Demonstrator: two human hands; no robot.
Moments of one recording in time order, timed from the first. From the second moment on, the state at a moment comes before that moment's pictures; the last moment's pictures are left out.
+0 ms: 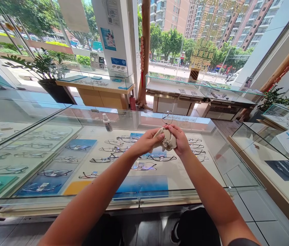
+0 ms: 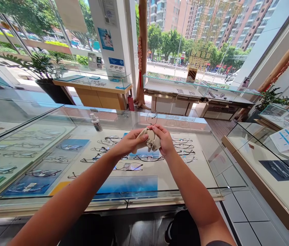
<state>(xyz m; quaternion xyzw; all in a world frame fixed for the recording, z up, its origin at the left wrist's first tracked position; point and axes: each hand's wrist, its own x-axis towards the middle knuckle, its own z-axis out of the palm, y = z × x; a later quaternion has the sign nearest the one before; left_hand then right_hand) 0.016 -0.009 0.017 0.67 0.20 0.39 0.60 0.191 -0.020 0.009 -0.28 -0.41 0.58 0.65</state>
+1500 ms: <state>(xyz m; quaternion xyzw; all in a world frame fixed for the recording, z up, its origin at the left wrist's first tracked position) 0.027 -0.008 0.008 0.66 0.28 0.50 0.49 0.181 -0.028 0.007 -0.24 -0.37 0.63 0.65</state>
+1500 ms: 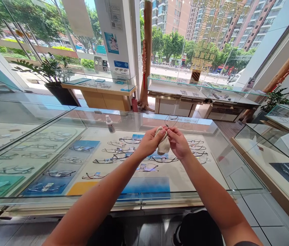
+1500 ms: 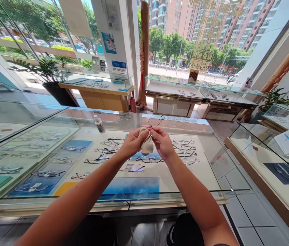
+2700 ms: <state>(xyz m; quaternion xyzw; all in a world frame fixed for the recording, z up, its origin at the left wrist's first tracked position) 0.005 0.004 0.025 0.62 0.32 0.55 0.45 0.201 -0.017 0.011 -0.21 -0.39 0.60 0.67</state>
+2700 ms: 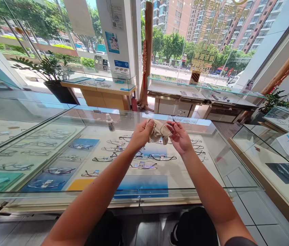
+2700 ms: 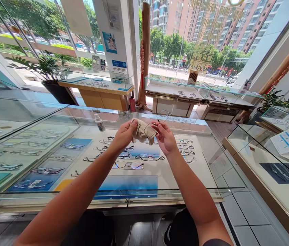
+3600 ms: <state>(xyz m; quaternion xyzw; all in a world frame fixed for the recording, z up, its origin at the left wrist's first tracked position) -0.258 -0.010 -0.010 0.62 0.75 0.21 0.07 0.215 -0.012 0.019 -0.23 -0.45 0.58 0.64</state>
